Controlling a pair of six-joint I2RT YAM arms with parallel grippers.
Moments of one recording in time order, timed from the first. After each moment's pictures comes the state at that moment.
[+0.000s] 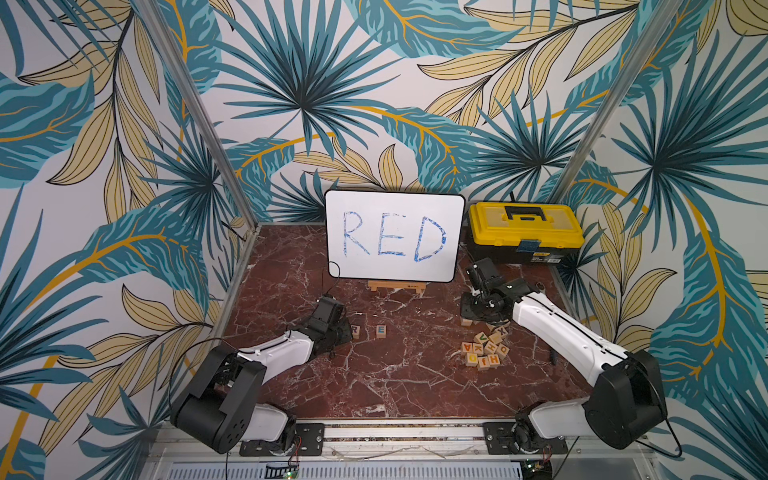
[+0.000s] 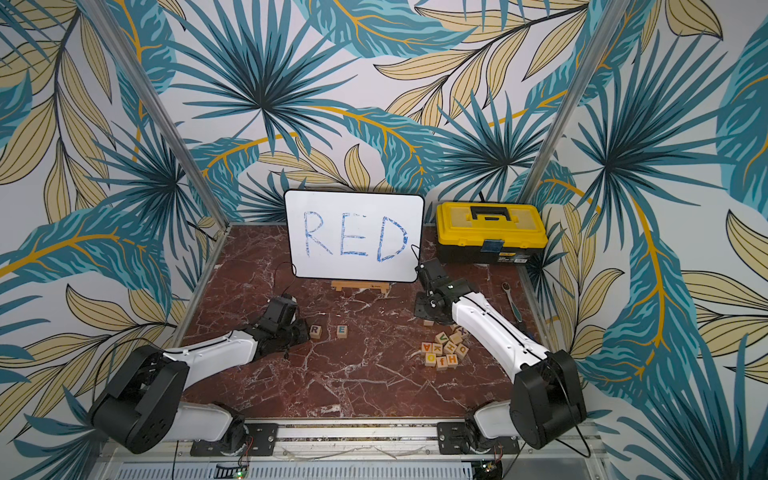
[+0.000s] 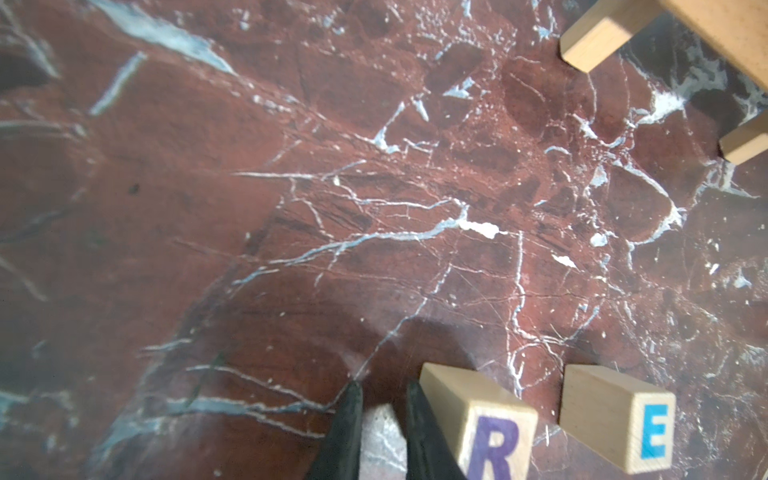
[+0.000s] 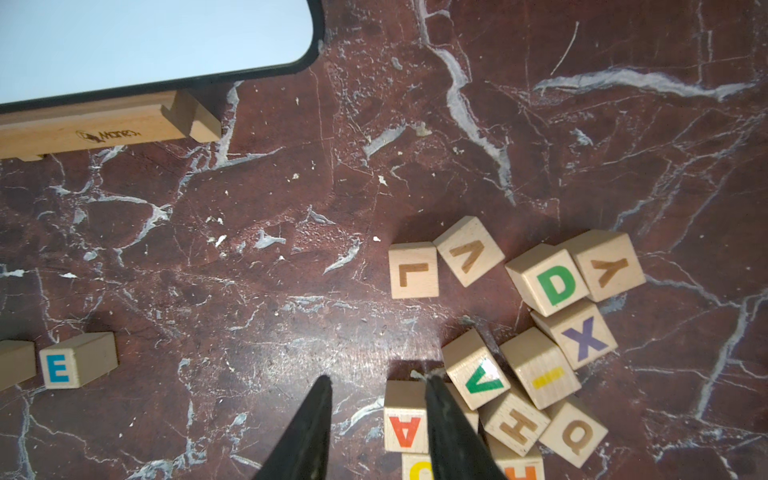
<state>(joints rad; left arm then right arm) -0.41 1.39 0.53 -0.10 0.02 -0.68 0.39 1.40 1.07 -0.83 0.13 0.53</state>
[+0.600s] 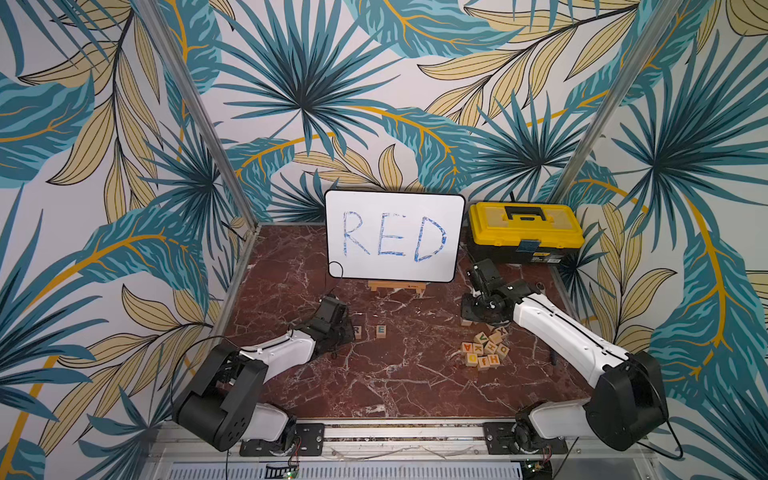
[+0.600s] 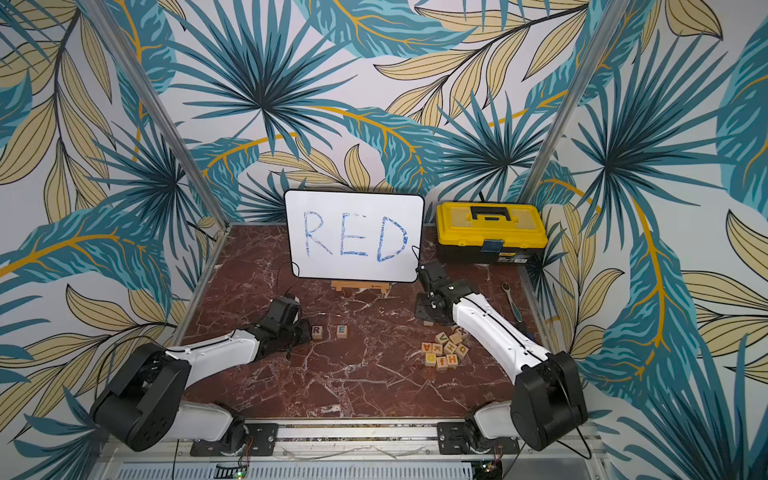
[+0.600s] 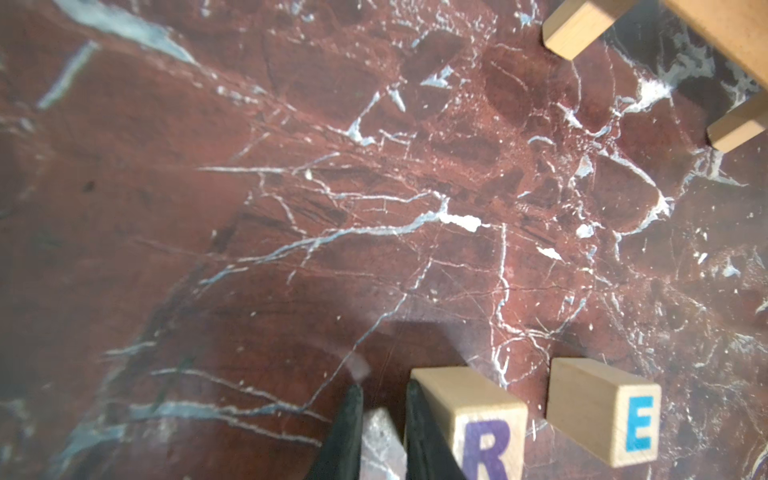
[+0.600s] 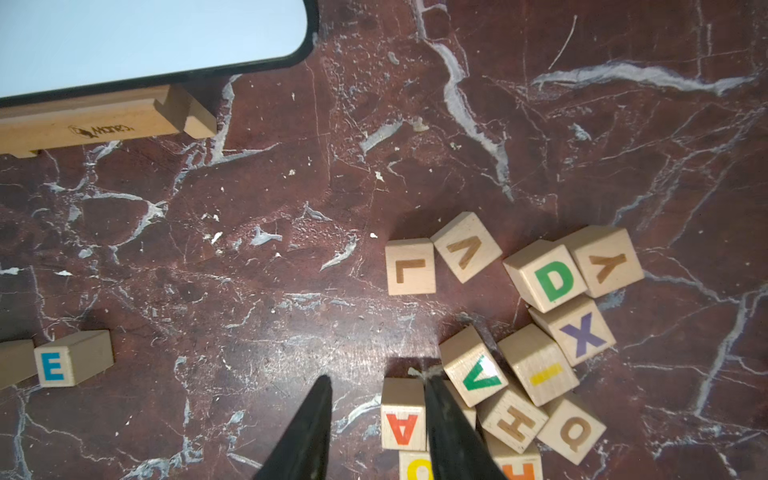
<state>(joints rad) -0.43 1.41 0.54 -0.09 0.03 -0.68 0.38 1.39 1.06 -0.83 0.13 0.53</state>
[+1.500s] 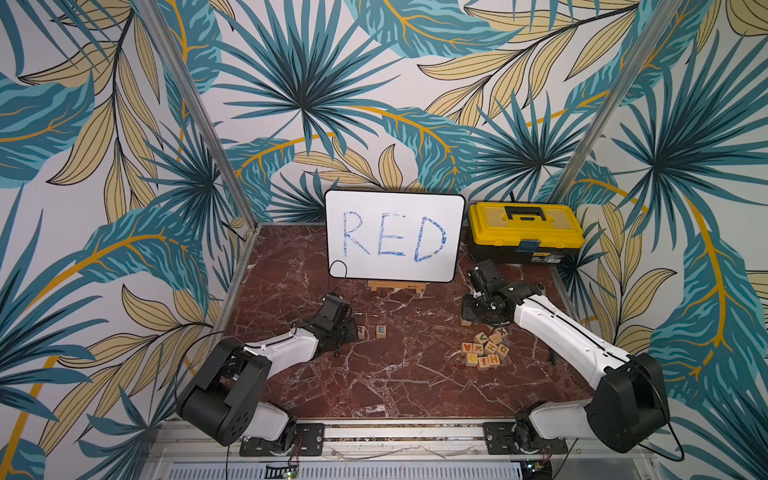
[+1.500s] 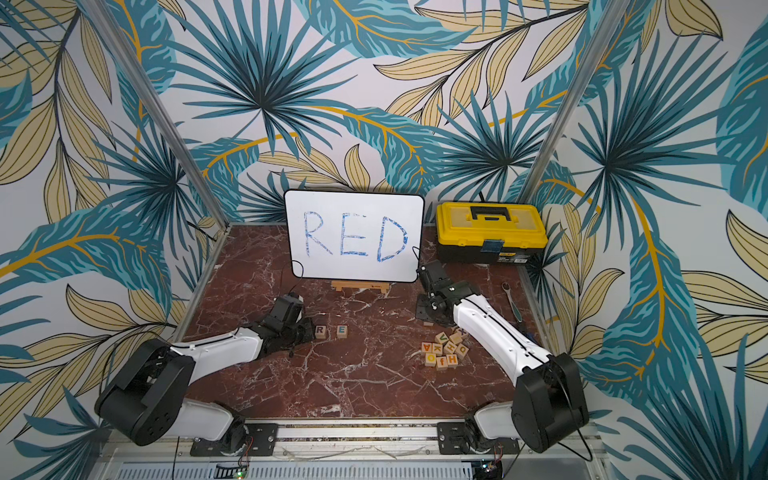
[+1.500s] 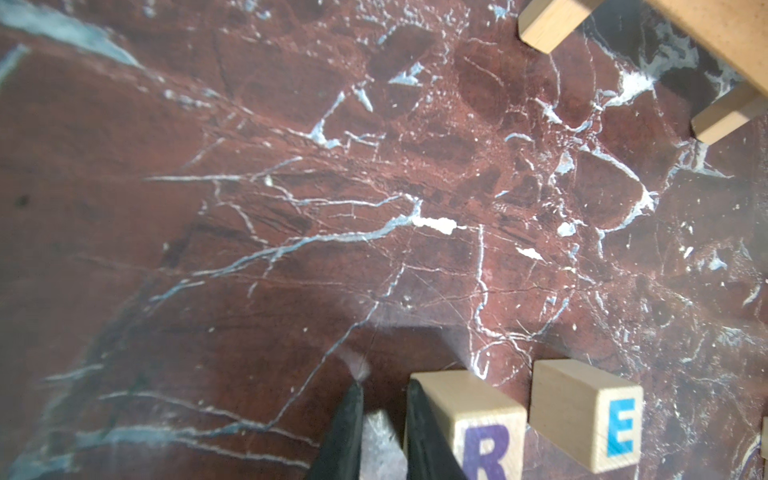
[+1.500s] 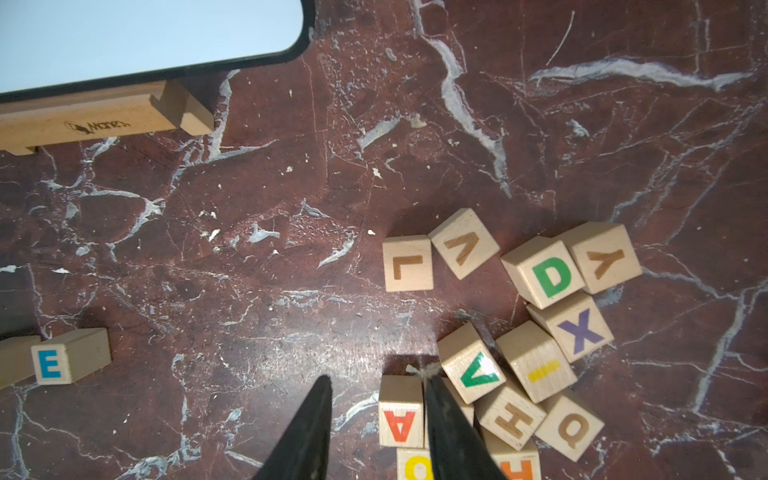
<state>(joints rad) -0.45 1.43 0.56 -0.08 0.04 -0.68 0.38 1.38 1.05 -0.83 0.13 0.53</state>
